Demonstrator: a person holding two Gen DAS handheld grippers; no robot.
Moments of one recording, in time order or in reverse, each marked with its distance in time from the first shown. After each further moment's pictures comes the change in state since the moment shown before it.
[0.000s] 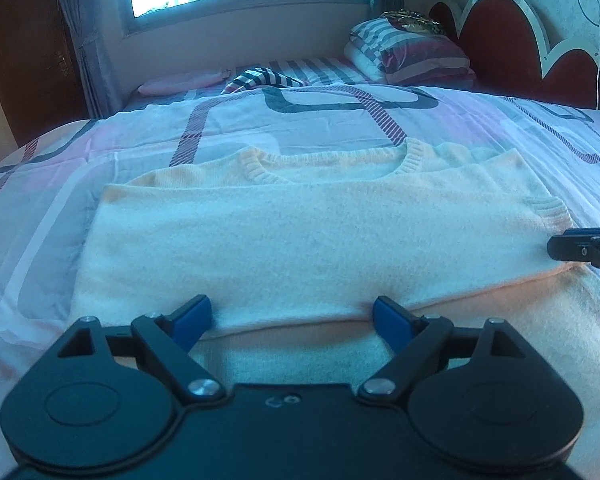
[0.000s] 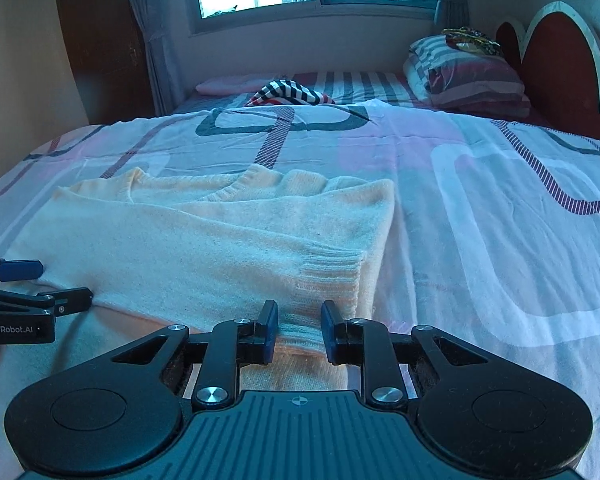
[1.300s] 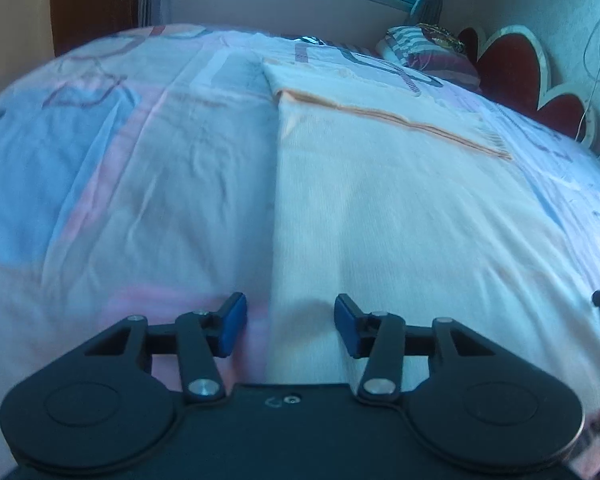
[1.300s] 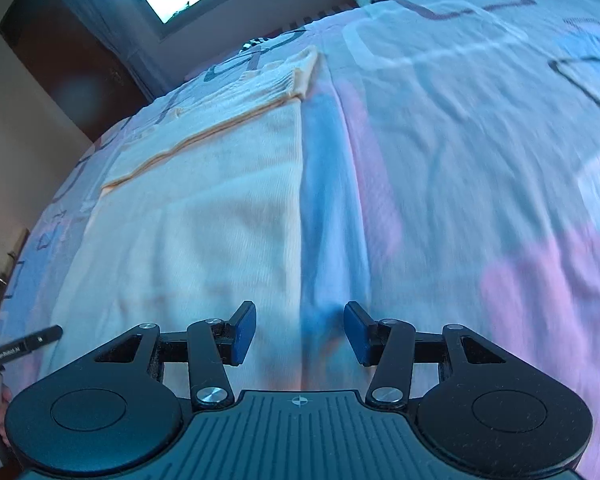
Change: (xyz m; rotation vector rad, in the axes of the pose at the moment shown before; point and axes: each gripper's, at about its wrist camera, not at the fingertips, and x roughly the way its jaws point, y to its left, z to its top) left arm -0.206 0.107 -0.196 -0.268 0.071 -0.108; right arm -0.207 -0.019 -0.179 0.359 0.125 0.153
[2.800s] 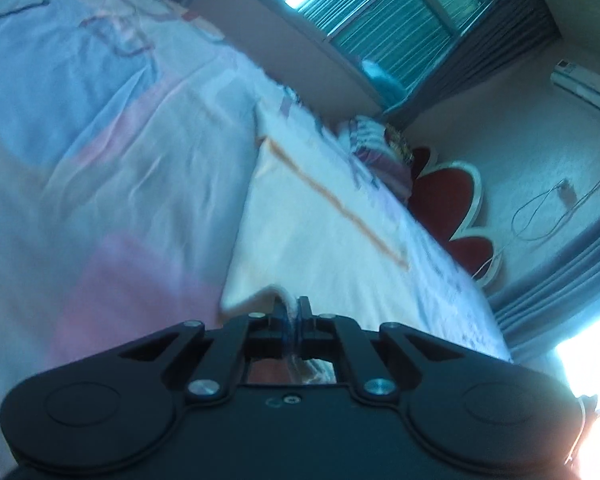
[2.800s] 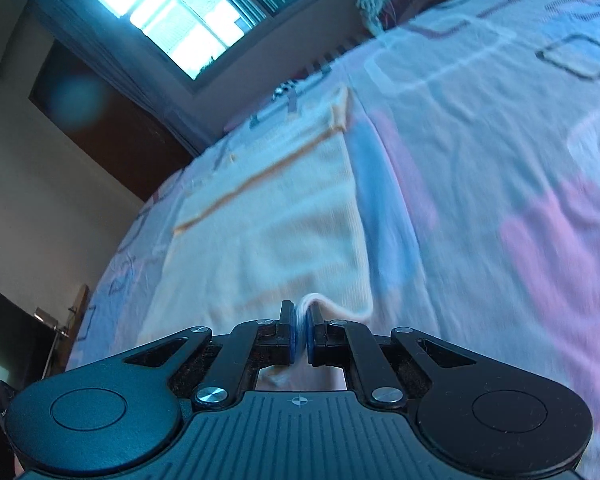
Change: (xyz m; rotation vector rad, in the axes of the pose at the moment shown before) left arm -0.033 0.049 -0.003 -0.390 -0.173 -0.374; right arm -0.052 0.015 -0.010 0.107 -0.149 0.171
